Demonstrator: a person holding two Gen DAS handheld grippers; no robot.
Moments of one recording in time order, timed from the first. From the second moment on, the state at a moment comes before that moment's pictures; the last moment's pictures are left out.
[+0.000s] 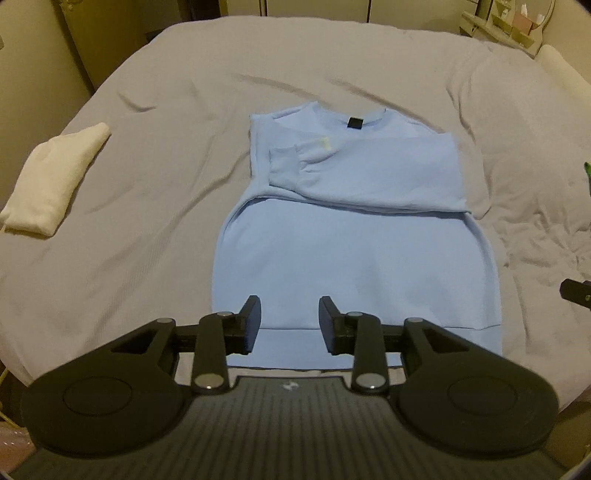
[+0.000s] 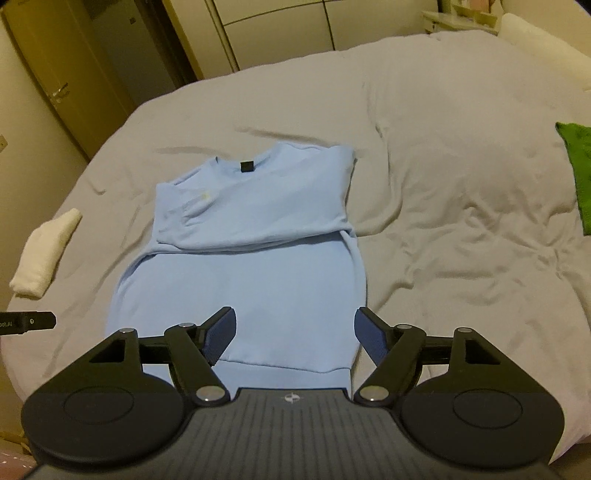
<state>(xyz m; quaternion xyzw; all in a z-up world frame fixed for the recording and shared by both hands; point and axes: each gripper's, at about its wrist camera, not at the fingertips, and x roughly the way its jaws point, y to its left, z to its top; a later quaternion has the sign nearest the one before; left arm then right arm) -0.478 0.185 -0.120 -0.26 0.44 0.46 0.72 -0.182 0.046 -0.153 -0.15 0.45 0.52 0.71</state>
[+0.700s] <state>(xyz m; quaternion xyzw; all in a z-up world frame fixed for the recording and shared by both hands) -0.600 0.207 -0.241 -0.41 0.46 0.45 0.65 -0.178 0.037 -0.255 -0.17 0.59 0.44 0.66</state>
